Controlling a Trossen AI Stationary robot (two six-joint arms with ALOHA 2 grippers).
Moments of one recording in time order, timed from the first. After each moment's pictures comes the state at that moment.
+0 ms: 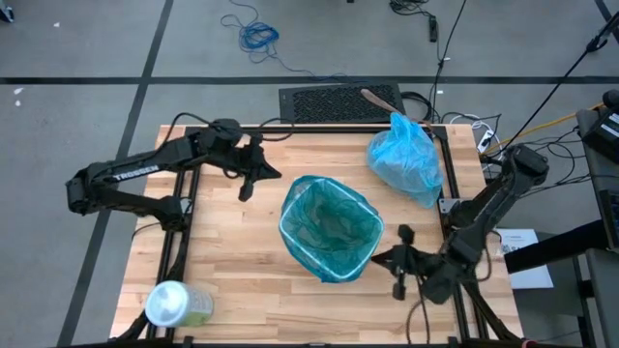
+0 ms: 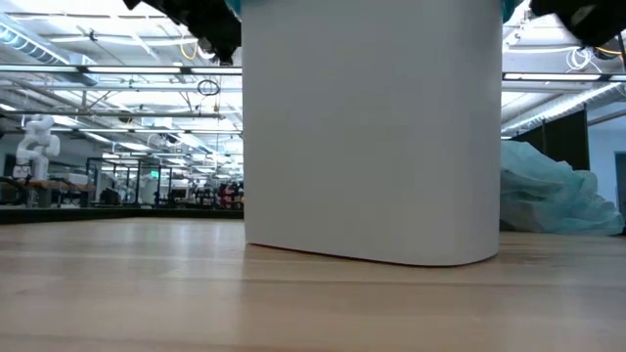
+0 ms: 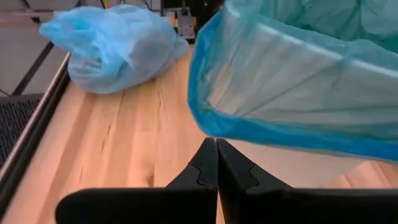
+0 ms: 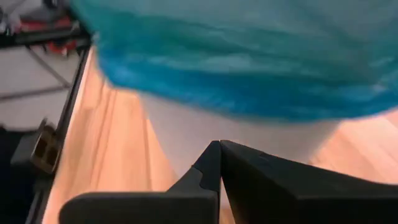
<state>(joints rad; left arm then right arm) 0.39 1.11 1.01 -0.43 0.46 0.23 0.88 1.27 0.83 -0.40 0.88 0.80</state>
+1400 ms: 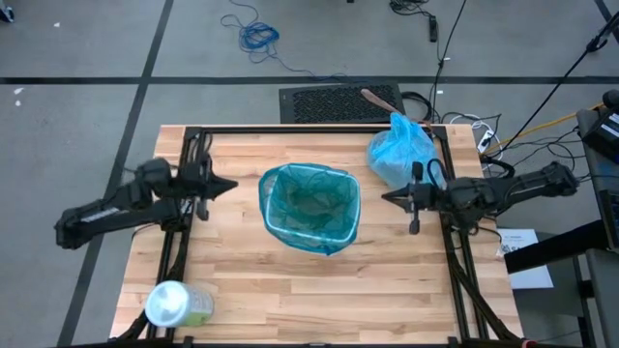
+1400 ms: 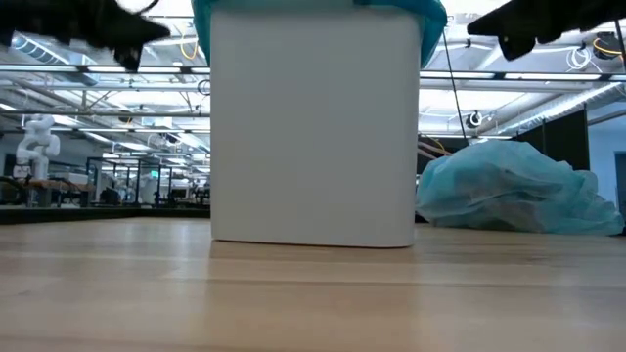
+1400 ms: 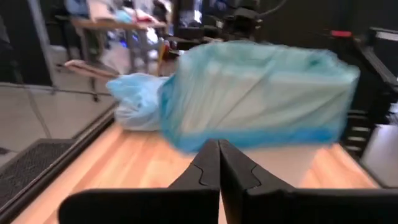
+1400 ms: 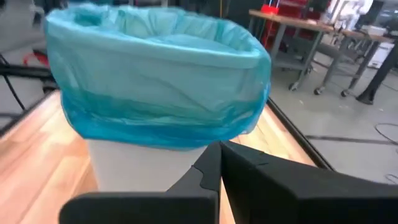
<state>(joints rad) 0.34 0.30 0.45 -0.23 0.32 -0.02 0.24 0.54 0.48 -0.11 0.38 -0.08</state>
